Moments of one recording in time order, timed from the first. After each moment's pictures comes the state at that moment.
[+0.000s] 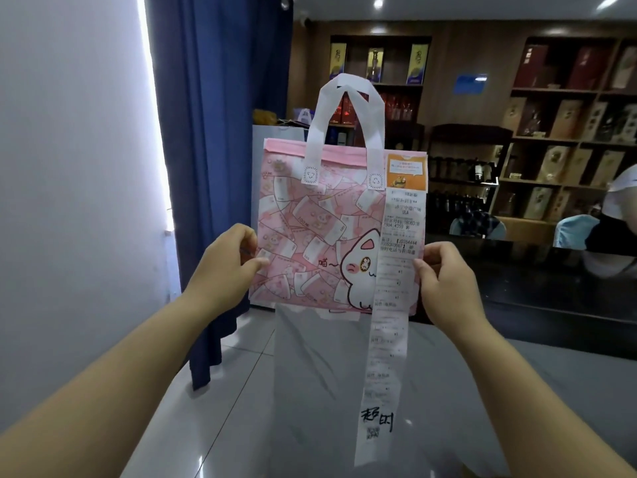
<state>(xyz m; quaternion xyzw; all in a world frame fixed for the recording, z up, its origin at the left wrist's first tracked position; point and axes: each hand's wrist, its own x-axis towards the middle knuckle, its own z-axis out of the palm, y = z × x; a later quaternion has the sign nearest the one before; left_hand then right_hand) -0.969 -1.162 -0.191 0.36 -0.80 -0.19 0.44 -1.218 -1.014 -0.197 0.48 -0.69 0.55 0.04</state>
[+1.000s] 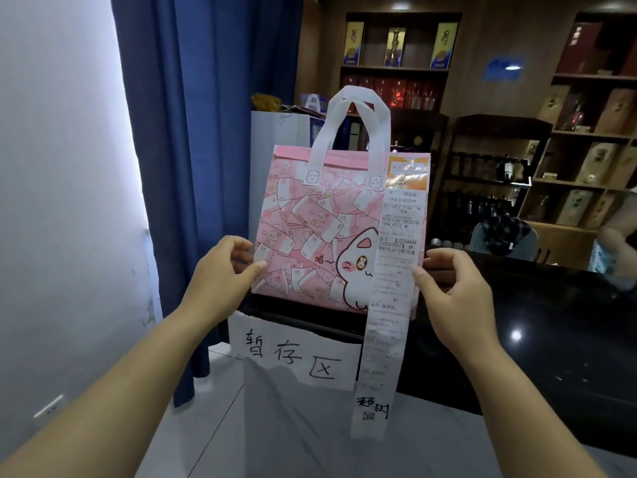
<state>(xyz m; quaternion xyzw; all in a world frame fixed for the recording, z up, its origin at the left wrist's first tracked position) -1.090 -1.309 -0.230 0.43 -0.74 -0.24 0.46 -1.336 -1.149 -0.217 0.49 -0.65 0.58 0.05</state>
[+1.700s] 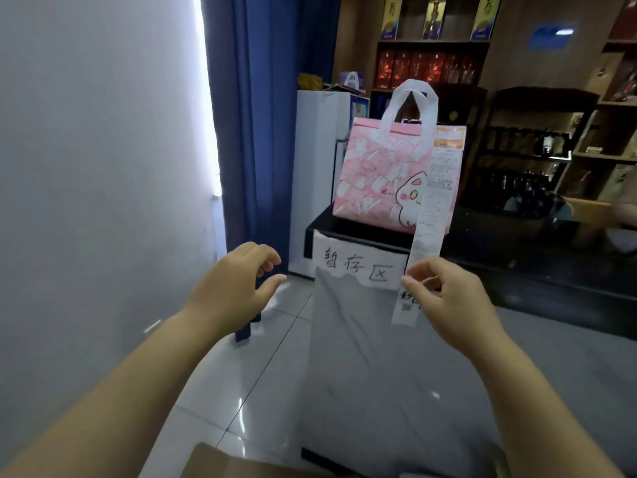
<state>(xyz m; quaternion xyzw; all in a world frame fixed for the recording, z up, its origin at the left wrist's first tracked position) -0.909 -1.114 -0.242 0.40 -0.84 -0.04 0.36 -1.174 -1.008 -0.241 0.58 -0.70 0.41 0.02</state>
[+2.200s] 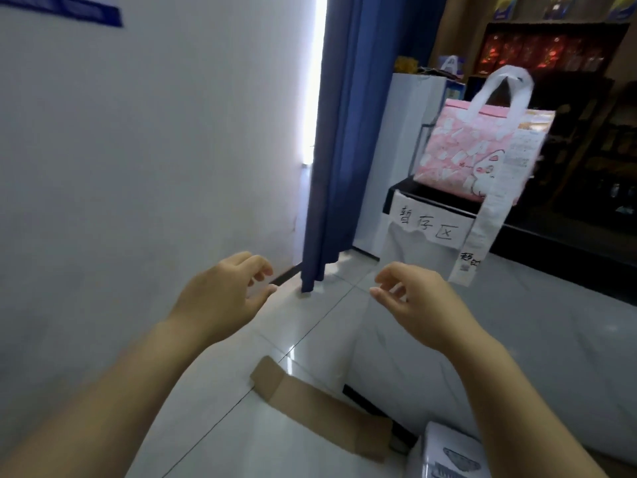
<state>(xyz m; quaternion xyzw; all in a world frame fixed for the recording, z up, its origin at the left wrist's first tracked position) -0.745 -0.900 -0.282 0.52 -0.79 0.00 0.32 -1.019 -0.881 -0.257 0.76 -0.60 0.25 -0.05</state>
